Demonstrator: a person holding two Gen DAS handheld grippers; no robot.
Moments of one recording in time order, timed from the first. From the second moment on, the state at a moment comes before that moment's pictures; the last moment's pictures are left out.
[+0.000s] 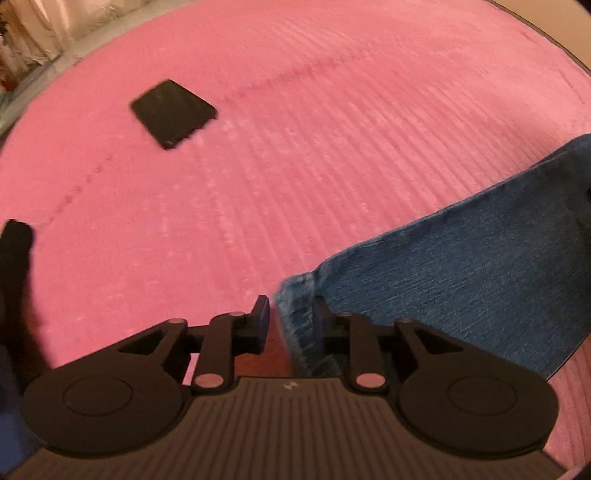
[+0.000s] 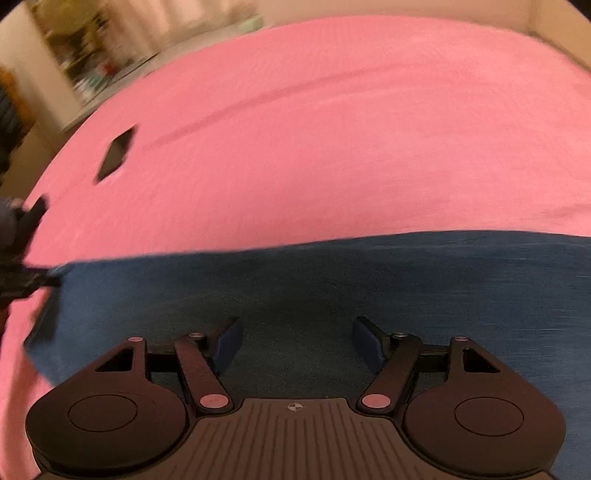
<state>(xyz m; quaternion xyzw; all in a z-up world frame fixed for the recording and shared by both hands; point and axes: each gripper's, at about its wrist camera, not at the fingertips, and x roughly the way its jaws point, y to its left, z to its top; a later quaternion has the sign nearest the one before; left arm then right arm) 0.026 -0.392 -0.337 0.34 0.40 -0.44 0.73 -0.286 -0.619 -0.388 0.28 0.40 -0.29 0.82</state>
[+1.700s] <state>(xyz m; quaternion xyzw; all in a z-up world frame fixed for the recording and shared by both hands) -0.107 -0.290 -0.390 0.68 0.02 -0.57 0.47 -0.395 -0.527 -0.354 0.31 0.44 -0.34 0.77</state>
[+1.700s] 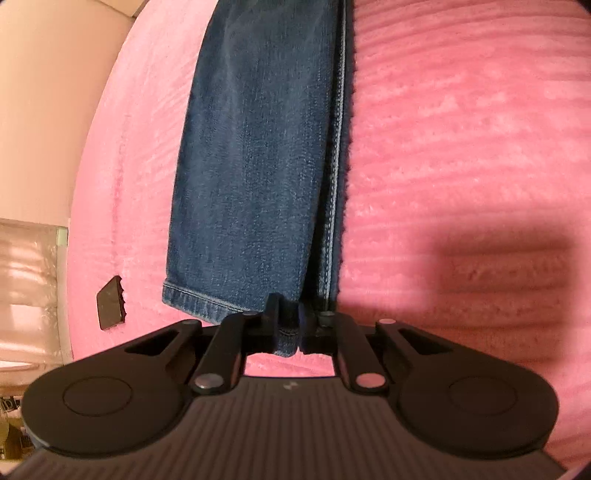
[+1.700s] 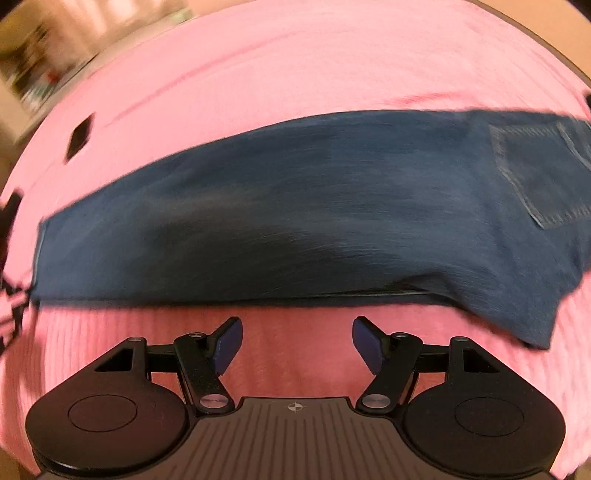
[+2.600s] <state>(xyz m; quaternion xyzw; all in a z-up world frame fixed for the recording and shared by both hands) -0.138 -0.338 -0.325 0.60 0.15 -0.56 0.55 -0.483 -0.622 -0.354 0.33 0.43 -0.44 0.72</state>
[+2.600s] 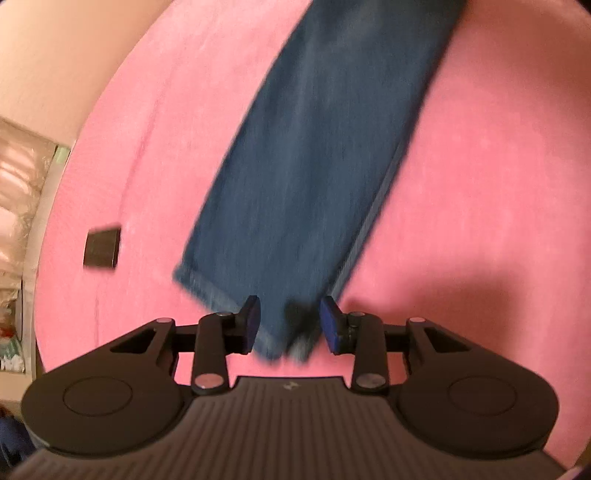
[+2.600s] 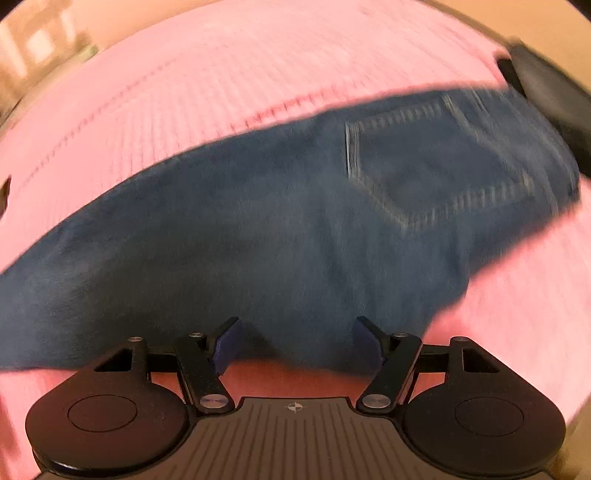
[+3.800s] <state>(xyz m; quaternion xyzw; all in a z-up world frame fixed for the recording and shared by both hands) -0.260 -0.678 -0.334 0.51 0.22 -0.67 0.49 -0.435 -0.823 -0.379 -0.10 0.59 -0.05 0.80</state>
